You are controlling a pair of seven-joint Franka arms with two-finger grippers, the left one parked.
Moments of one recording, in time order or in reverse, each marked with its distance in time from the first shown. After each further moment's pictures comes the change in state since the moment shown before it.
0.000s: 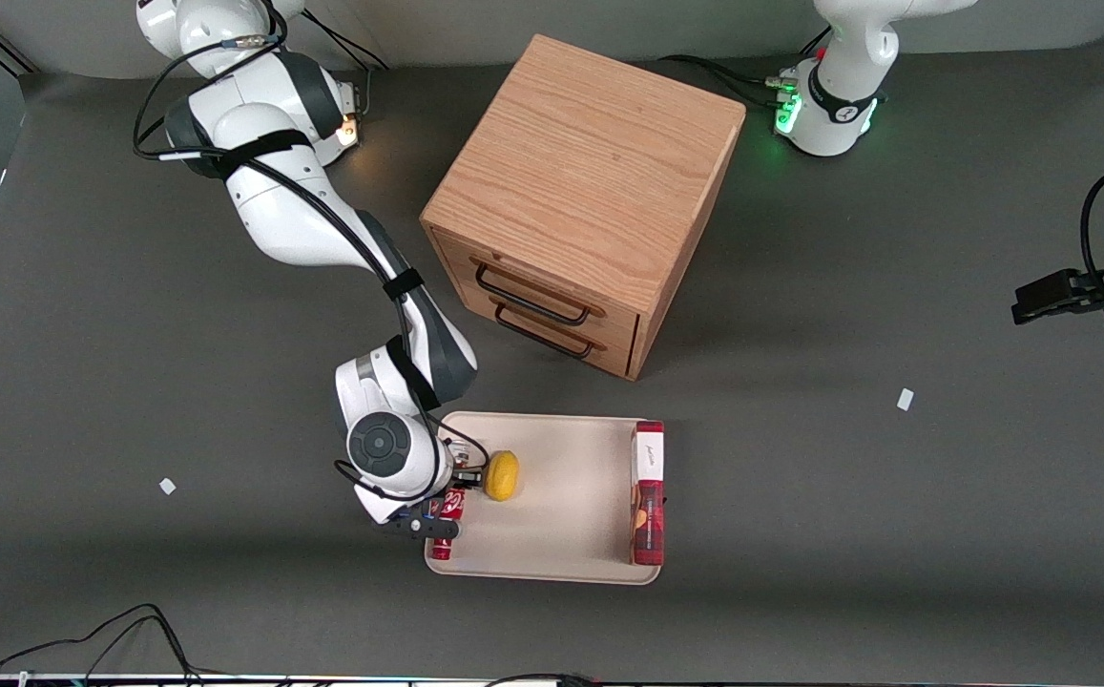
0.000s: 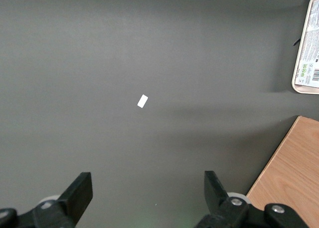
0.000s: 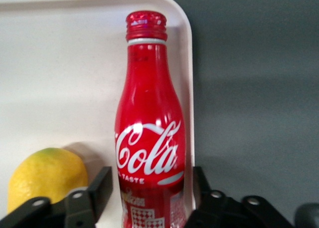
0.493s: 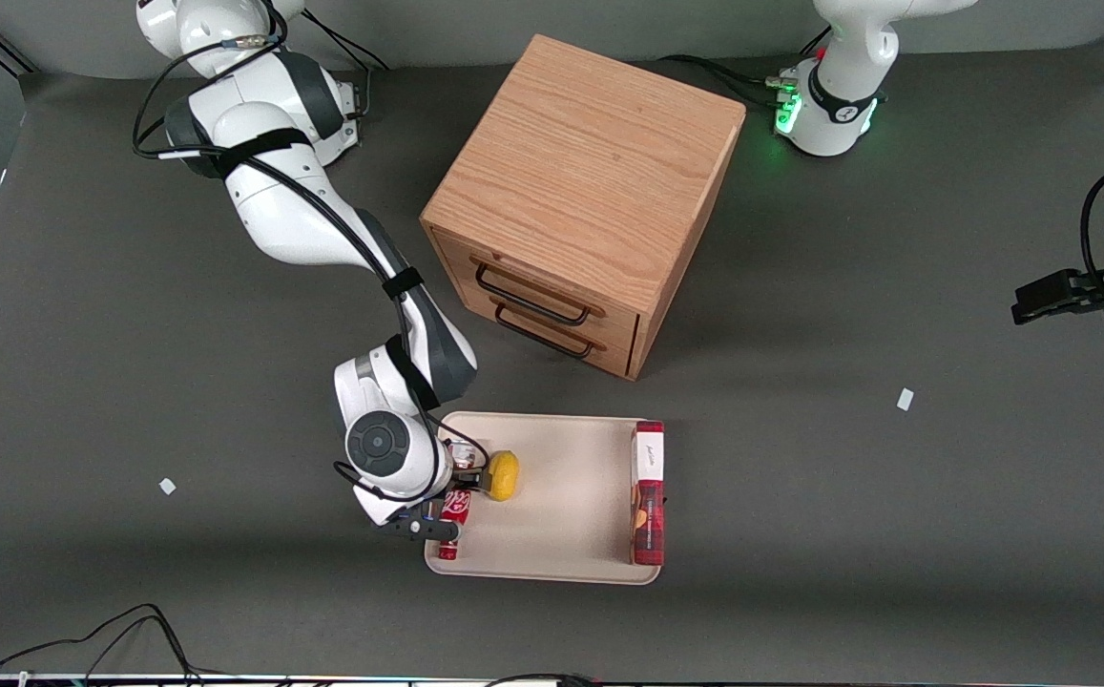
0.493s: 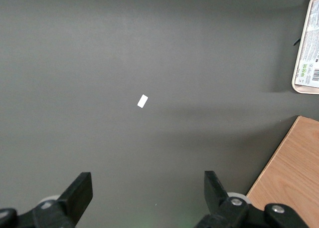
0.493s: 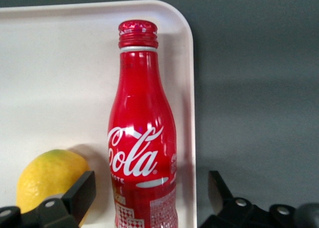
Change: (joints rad) arm 0.000 0.000 -0.001 0.008 0.000 0.000 0.000
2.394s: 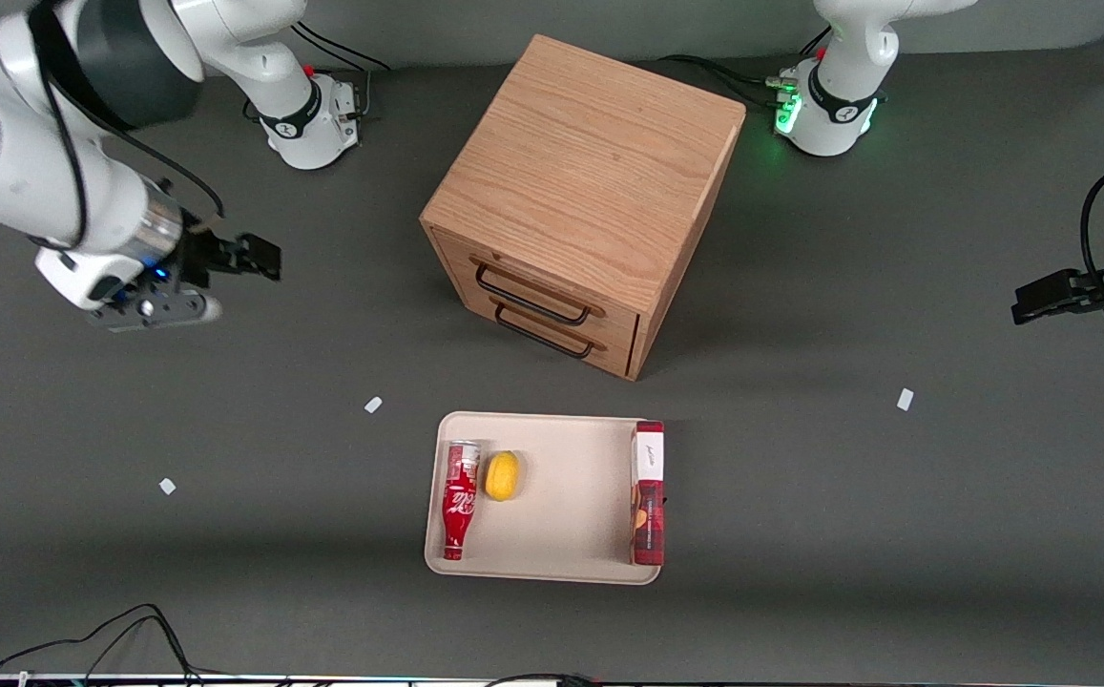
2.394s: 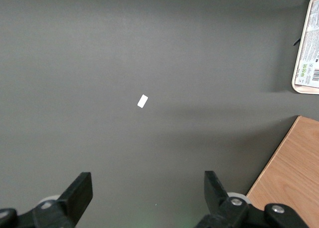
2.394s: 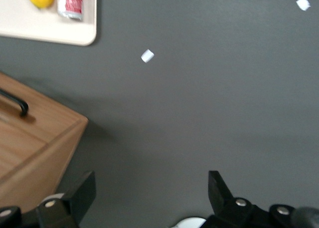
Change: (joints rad) arm -0.180 -1.139 -0.006 -0.852 -0.022 -0.461 -0.385
